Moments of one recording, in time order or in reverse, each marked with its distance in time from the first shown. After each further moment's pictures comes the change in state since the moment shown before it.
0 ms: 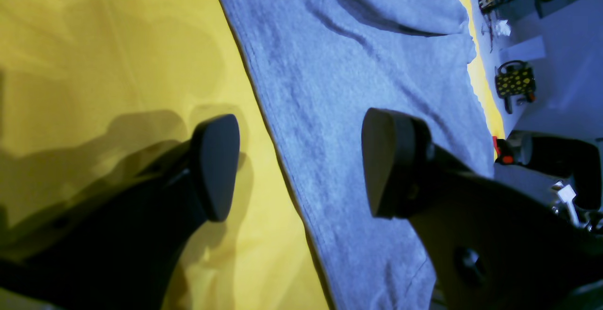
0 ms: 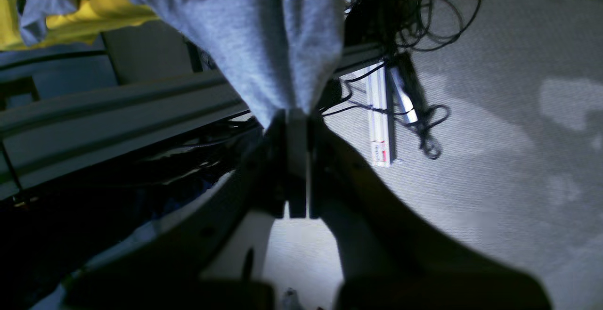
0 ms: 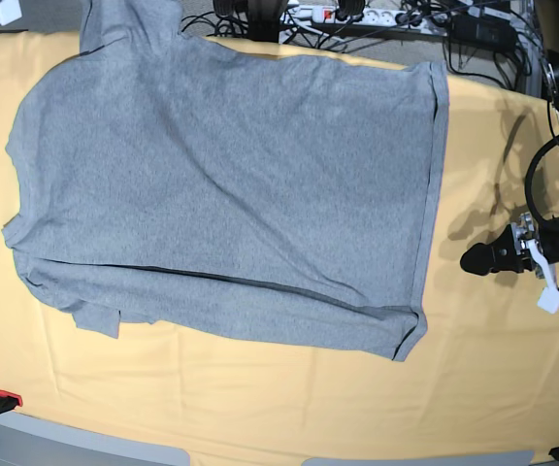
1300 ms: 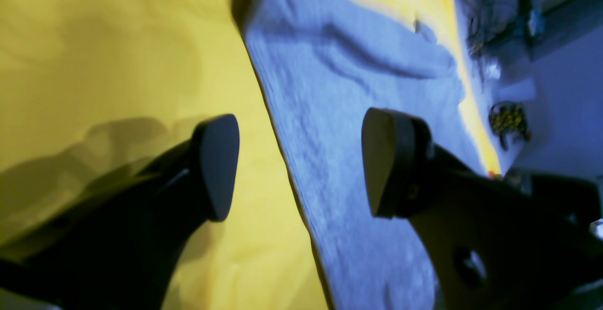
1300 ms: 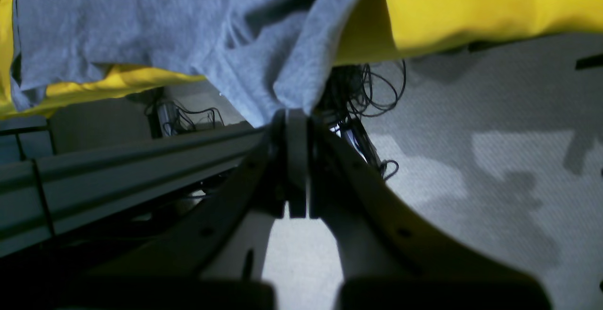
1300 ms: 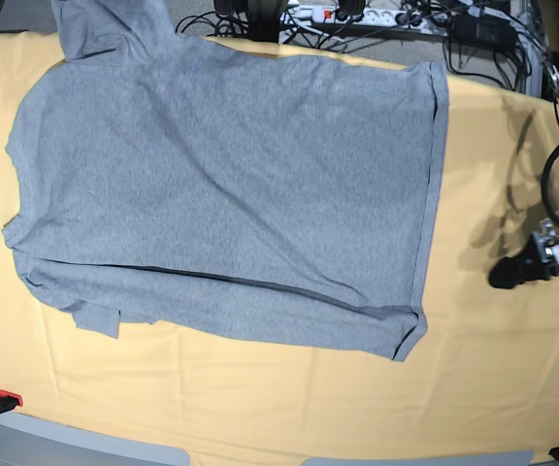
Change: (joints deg) left arm 1.5 -1.0 -10.5 0.1 -0.1 0.0 -0.5; right arm 0.9 -14.7 17.3 19.6 1.9 0.0 -0.4
